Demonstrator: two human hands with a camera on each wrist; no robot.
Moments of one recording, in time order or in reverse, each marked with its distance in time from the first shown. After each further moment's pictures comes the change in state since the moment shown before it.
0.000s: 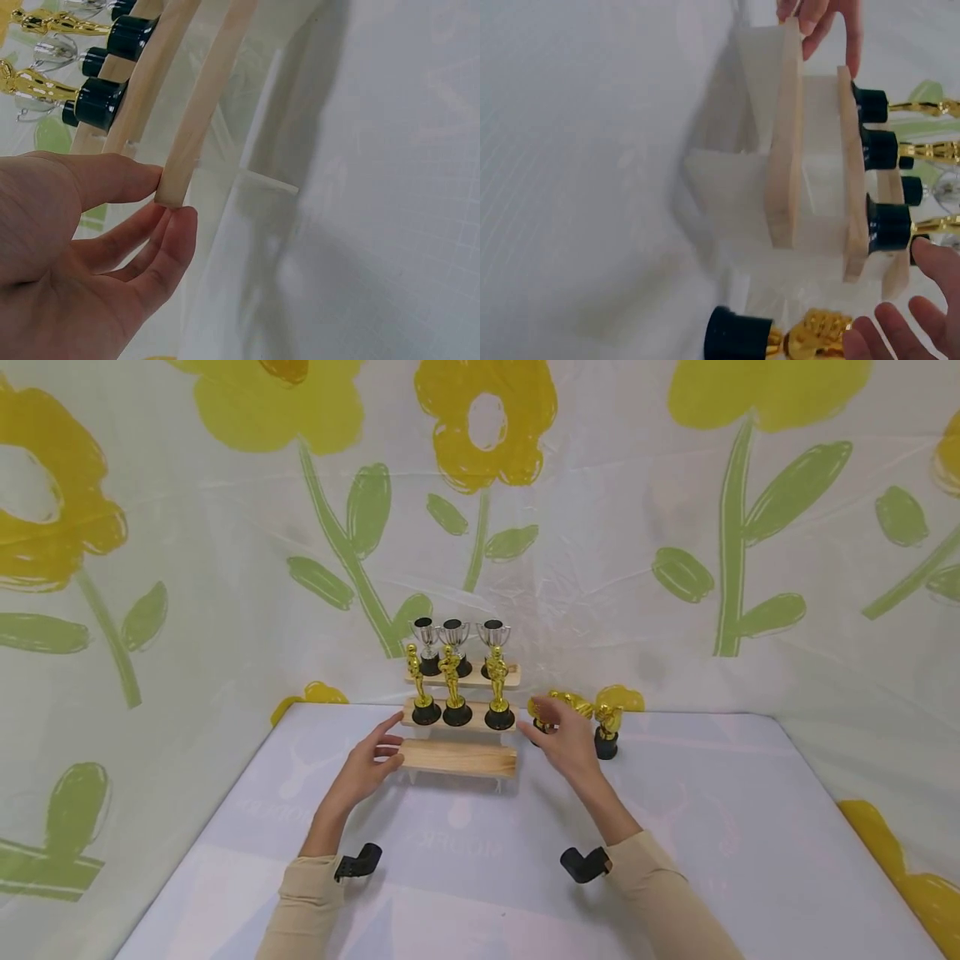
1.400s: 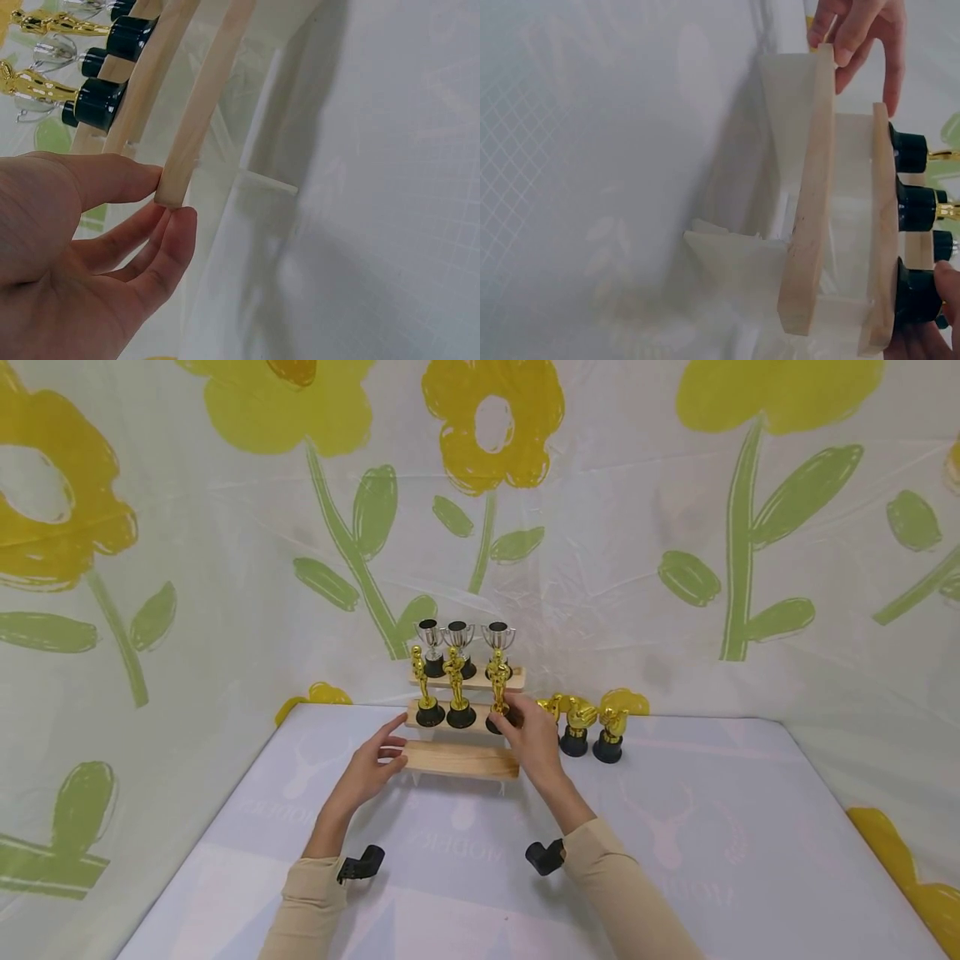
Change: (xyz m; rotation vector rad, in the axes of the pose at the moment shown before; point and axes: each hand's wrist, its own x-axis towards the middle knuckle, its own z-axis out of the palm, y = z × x) left_hand -0.001 0.002 0.001 0.012 0.016 -0.020; right_hand 0.016 -0.023 0.049 0.019 0.083 -0.159
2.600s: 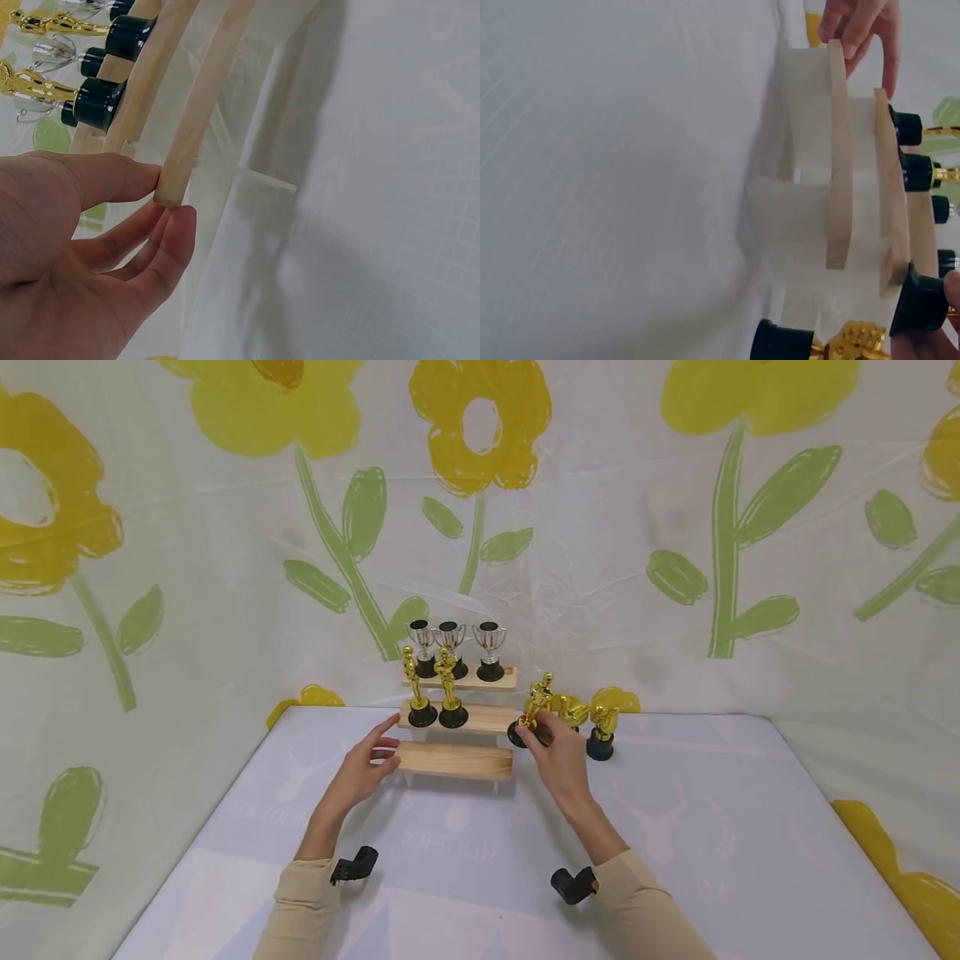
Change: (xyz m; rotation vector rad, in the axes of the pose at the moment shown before) left_hand 0.000 0.000 0.001 0.024 -0.011 -0.013; right_hand -0.034 0.024 -0.033 -0.022 0.146 -0.030
